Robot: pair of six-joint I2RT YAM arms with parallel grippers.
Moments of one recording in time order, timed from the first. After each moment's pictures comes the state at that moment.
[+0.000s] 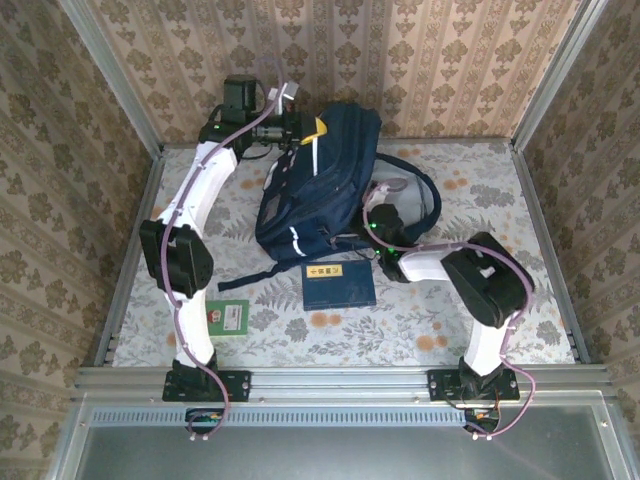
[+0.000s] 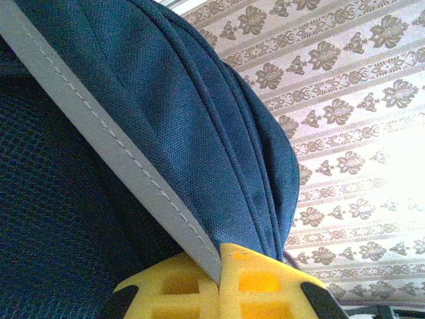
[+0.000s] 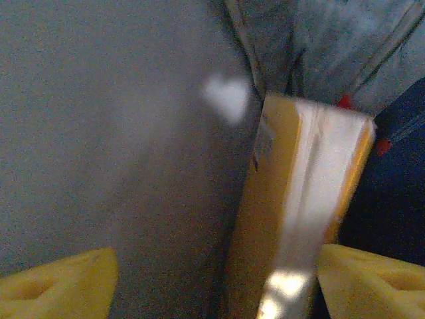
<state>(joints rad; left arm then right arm) -0.33 2.02 2.07 -0.50 1.08 -0.75 0.56 1.78 0.81 0.92 0.01 1.03</state>
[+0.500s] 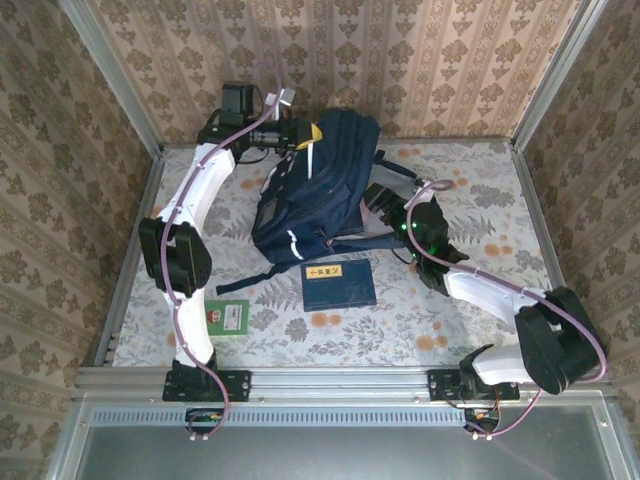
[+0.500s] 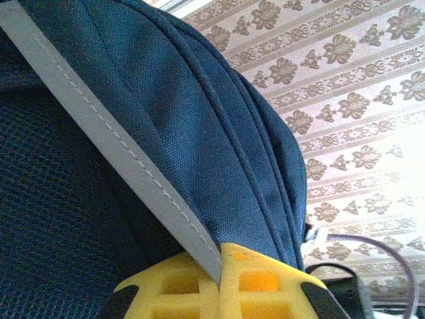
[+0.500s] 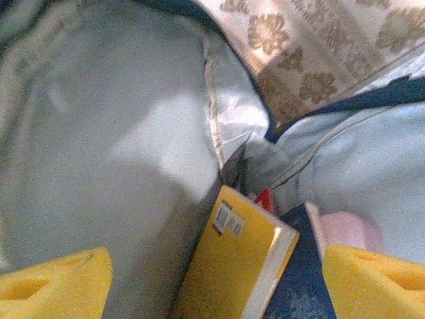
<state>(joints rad) -0.30 2.02 2.02 -0.52 1.08 -0.65 0.46 1.32 0.67 0.54 0.13 0.84</state>
